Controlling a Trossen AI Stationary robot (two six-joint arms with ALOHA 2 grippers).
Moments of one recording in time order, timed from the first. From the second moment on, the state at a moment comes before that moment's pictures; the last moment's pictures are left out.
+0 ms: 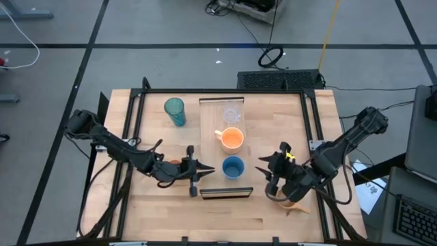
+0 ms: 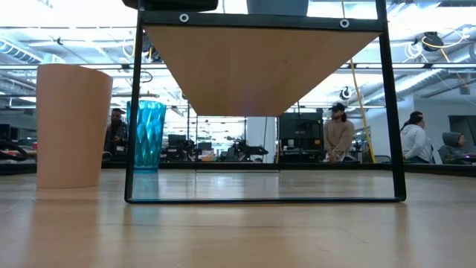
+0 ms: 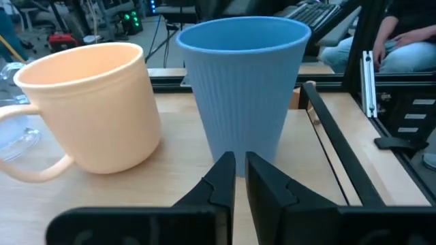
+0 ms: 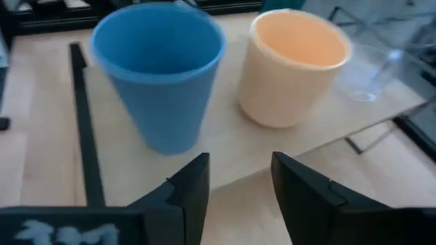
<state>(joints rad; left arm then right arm) -0.46 1.44 0.79 0.37 -0.54 -0.11 0.67 1.32 1.17 -0.82 0.84 0.74</state>
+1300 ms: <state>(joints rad) -0.41 1.58 1.02 0.14 -0.43 -0.12 0.68 1.15 0.70 -0.06 0.79 0.44</state>
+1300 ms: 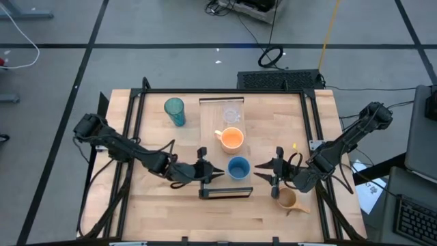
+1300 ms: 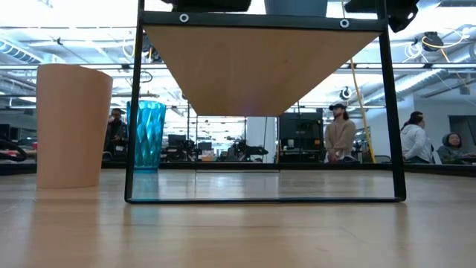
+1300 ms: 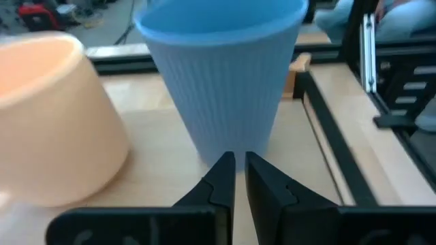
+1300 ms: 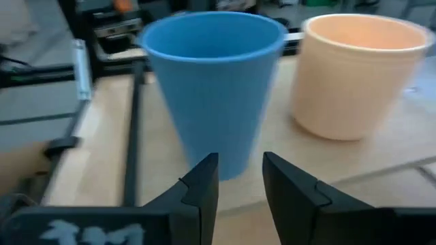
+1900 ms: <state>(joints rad) -0.47 1.44 1.02 -0.15 -0.64 -0.17 0.65 1.27 0.70 0.12 0.75 0.38</state>
